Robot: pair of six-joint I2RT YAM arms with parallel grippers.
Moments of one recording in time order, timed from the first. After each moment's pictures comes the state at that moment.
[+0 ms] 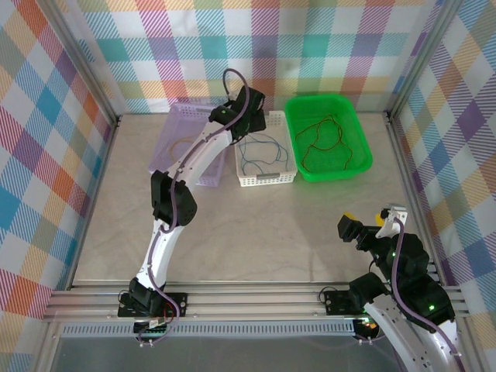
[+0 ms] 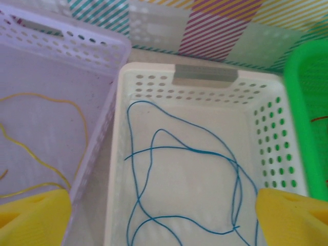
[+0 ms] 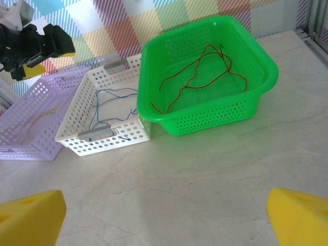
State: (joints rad) left arm -0.54 2.34 2.45 -0.93 -0.37 -0.58; right arm 0.44 0.13 0.67 -0.86 0.23 0.39
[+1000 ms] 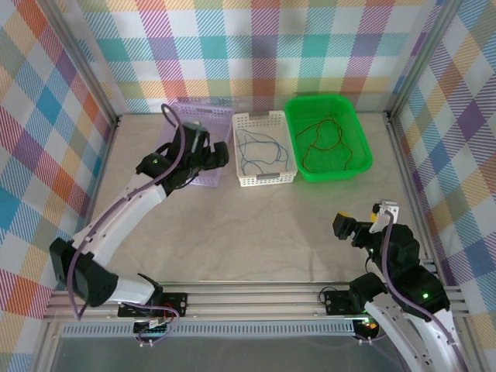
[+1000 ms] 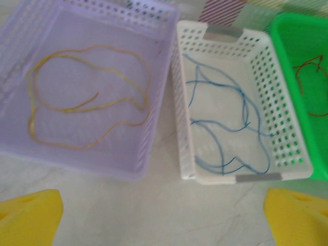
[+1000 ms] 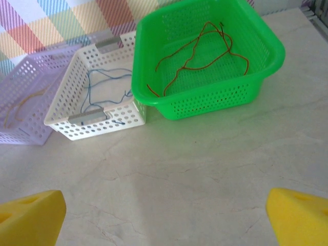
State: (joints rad) left arm -0.54 1.35 1.36 -0.73 -0.29 -0.55; right arm 0.44 0.23 0.67 -0.86 0.21 0.39
